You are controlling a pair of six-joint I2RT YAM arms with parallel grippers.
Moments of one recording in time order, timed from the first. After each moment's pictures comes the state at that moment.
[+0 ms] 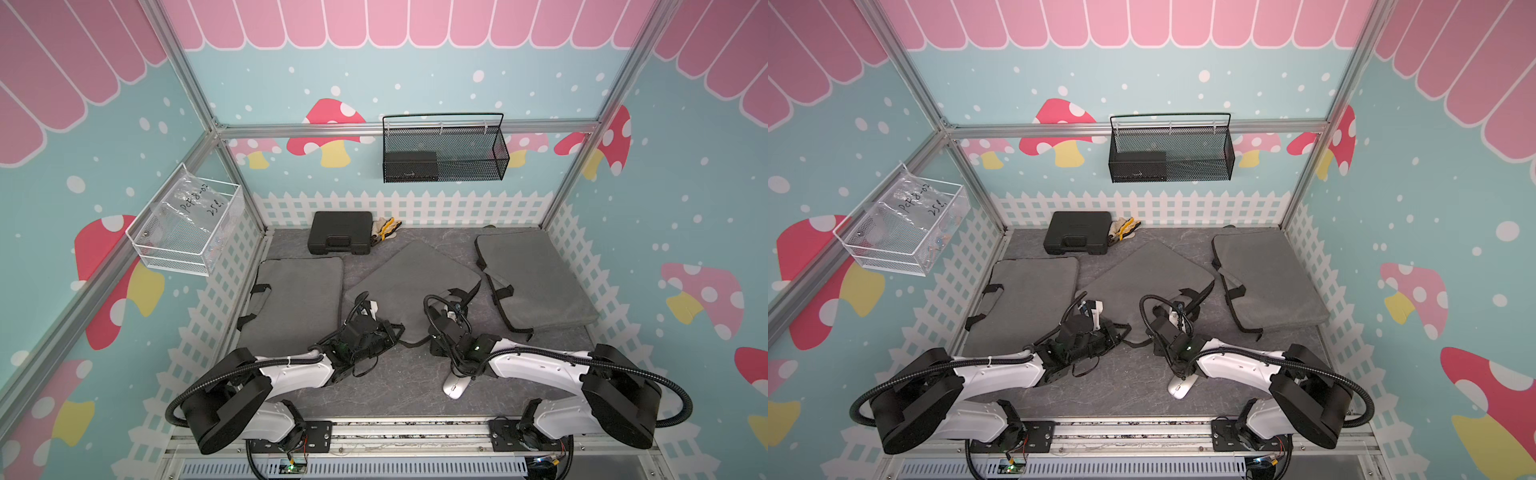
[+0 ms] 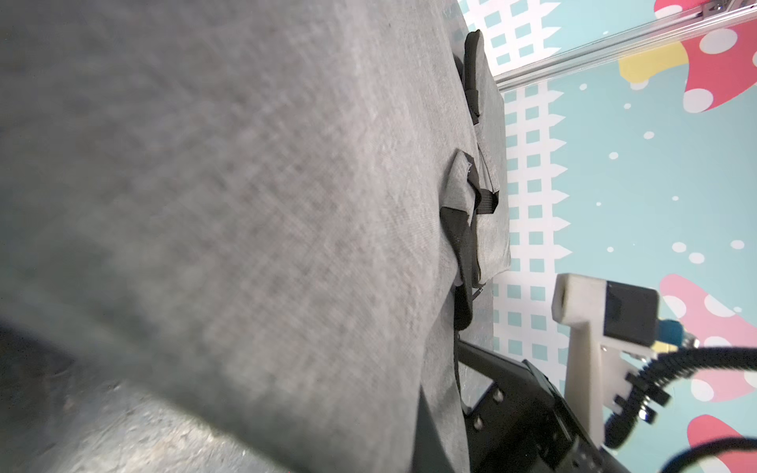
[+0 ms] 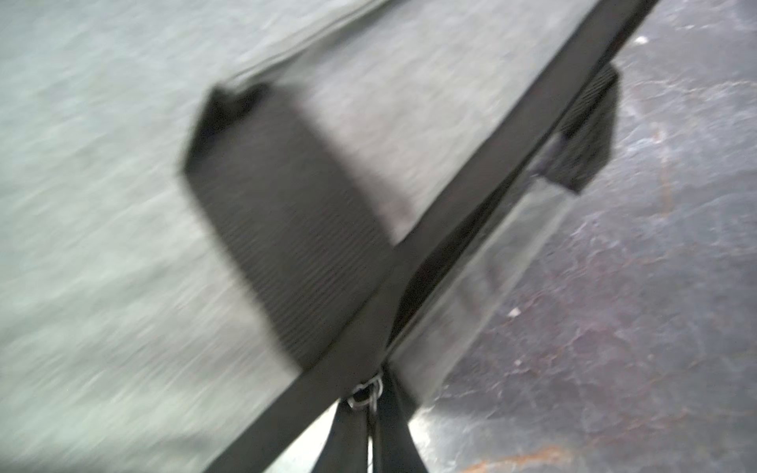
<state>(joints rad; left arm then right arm) -0.78 1.36 0.44 0.44 0.08 -1.19 0.88 1.38 0.64 -0.25 0.36 0.87</state>
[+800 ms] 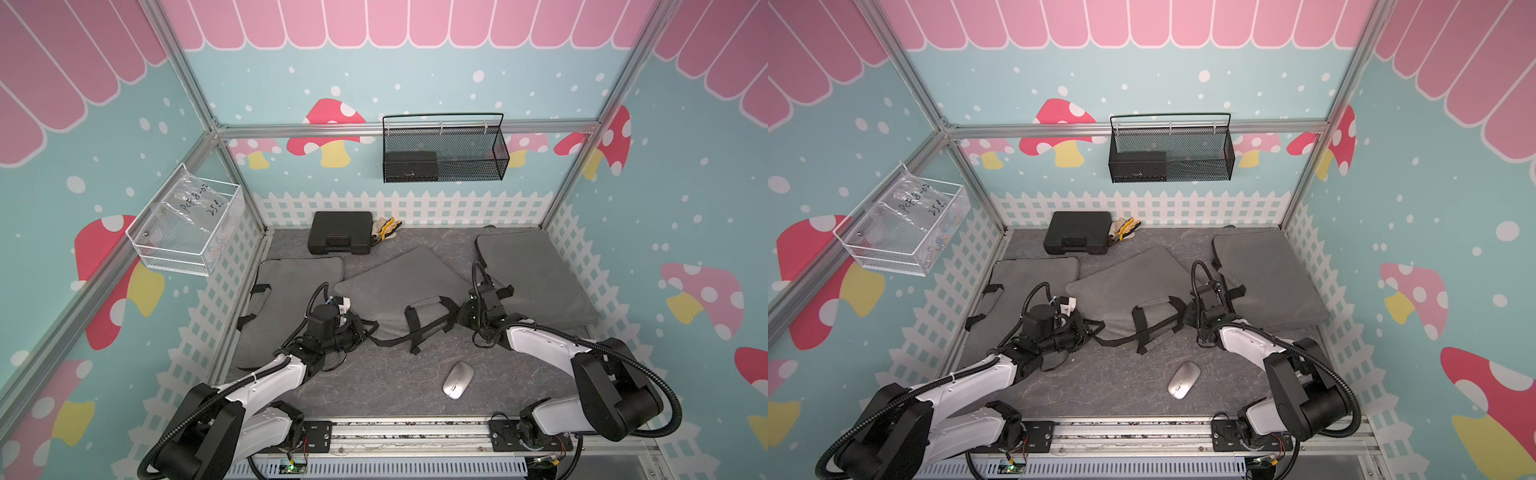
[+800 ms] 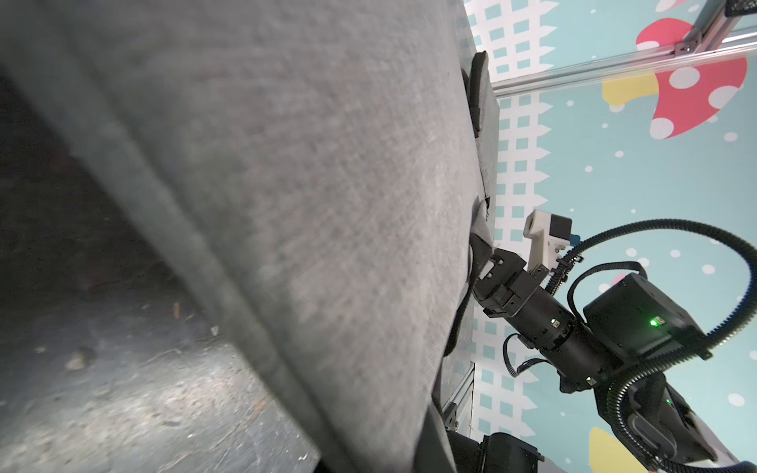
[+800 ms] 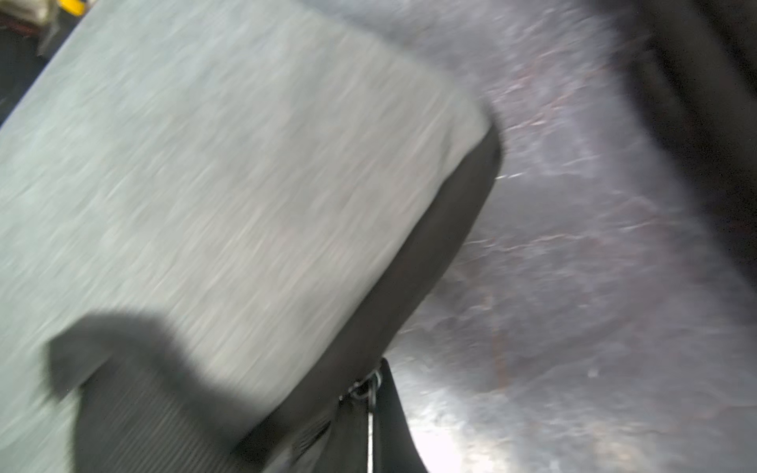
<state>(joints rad) -0.39 1.15 0.36 0.25 0.48 -1.09 0.39 1.42 0.63 -0.11 0.11 0.72</state>
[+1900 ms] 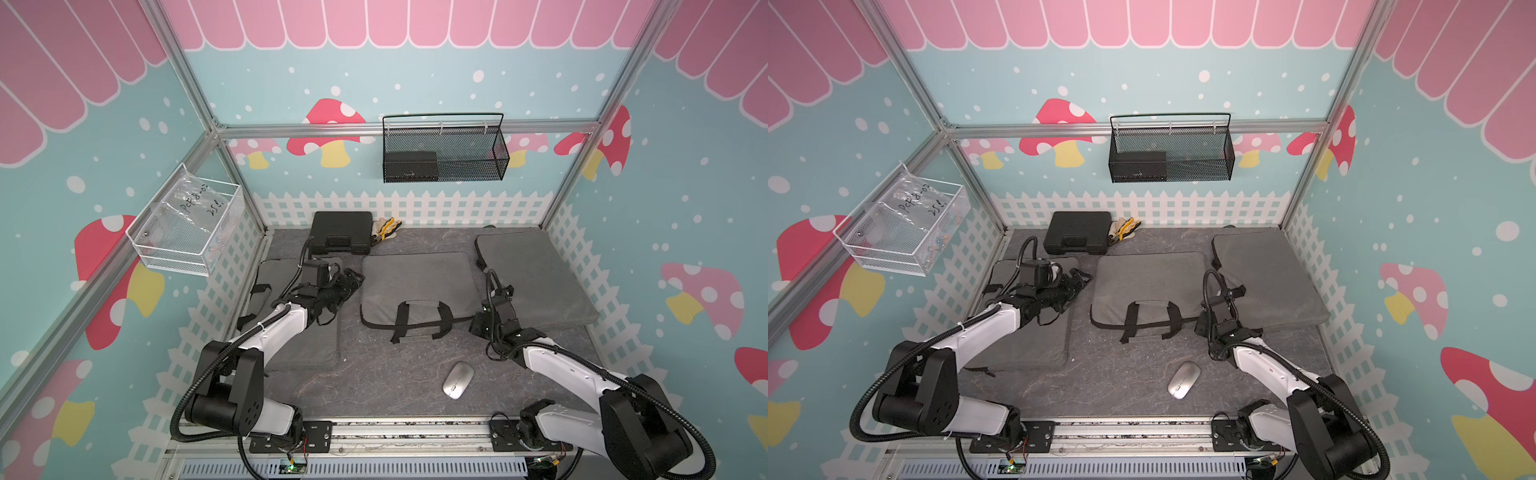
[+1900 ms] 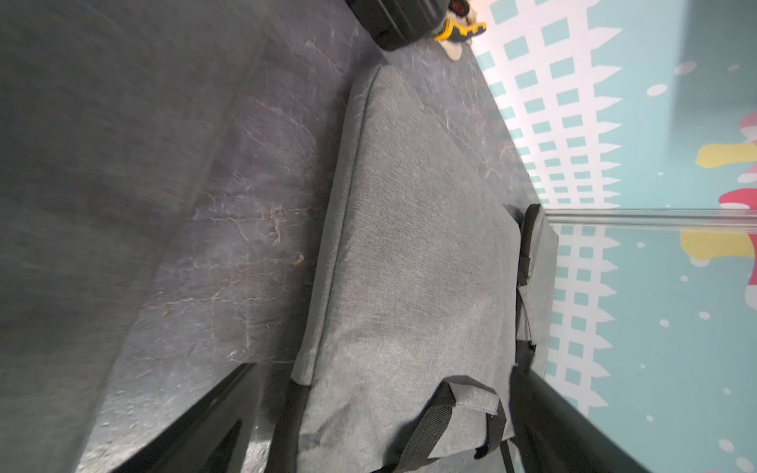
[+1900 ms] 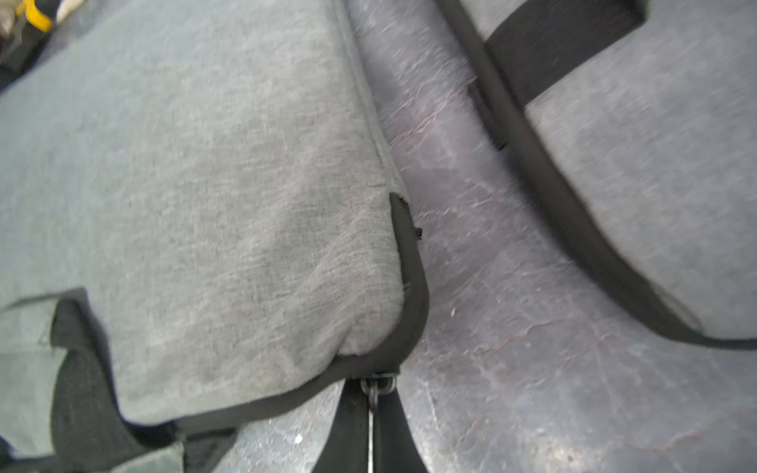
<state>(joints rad) -0.20 1.42 0.85 -0.14 0.29 -0.93 0.43 1.20 0.51 -0.18 0.21 0.66</state>
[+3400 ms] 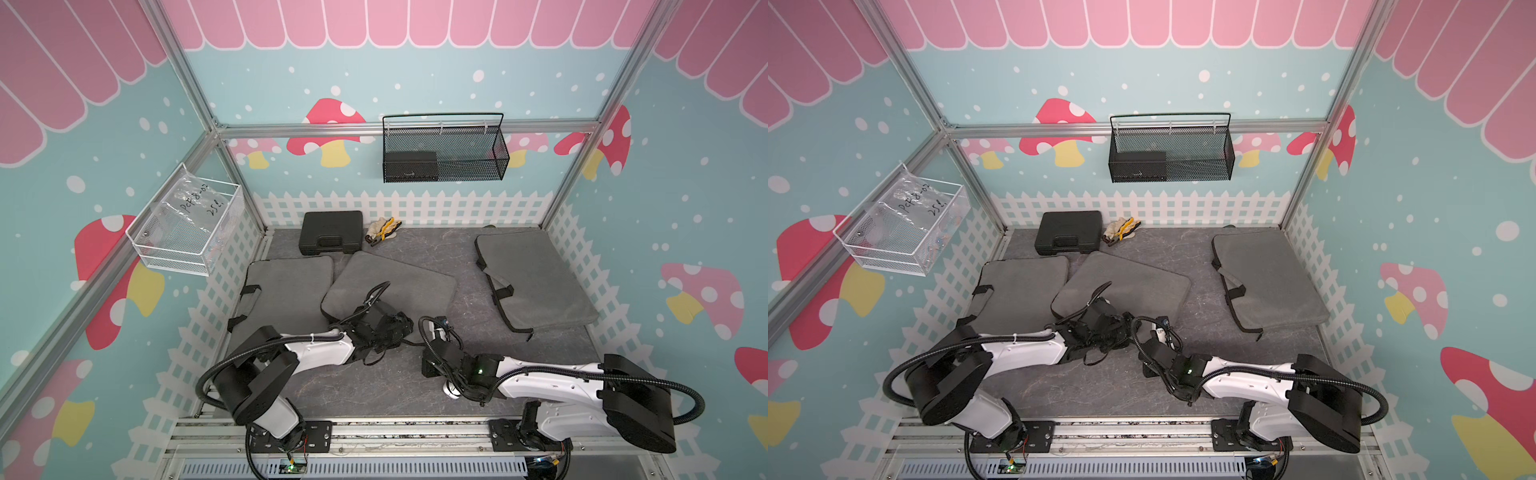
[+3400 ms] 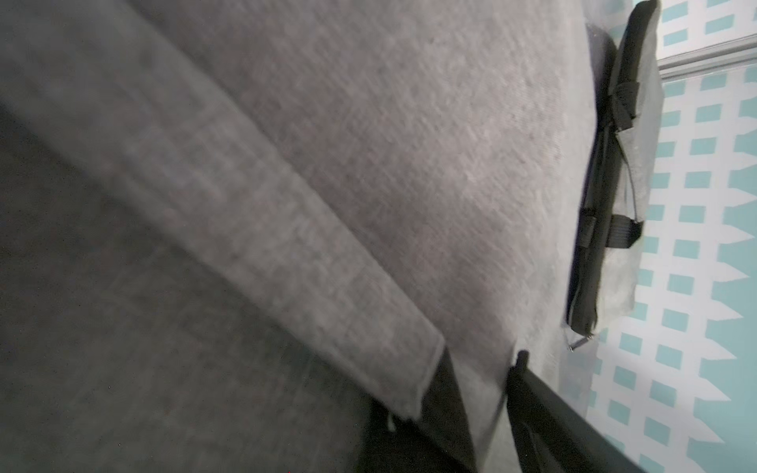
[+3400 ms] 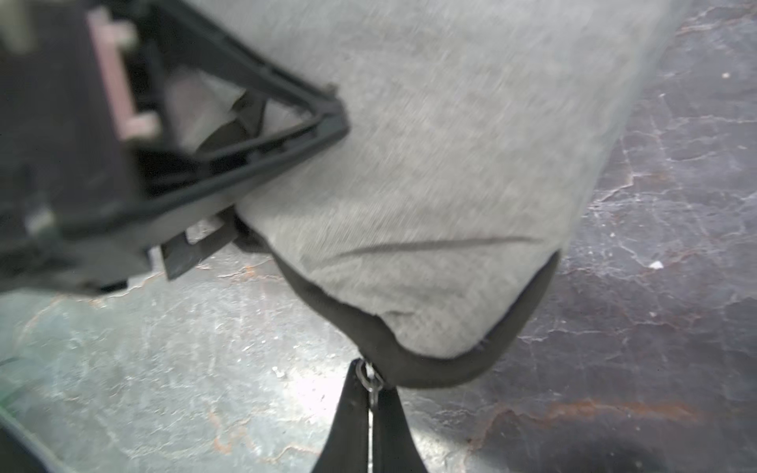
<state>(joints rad) -0.76 1.64 0.75 0.08 0.02 -1.19 1.11 1.30 0.56 -0.14 0.36 0.86</state>
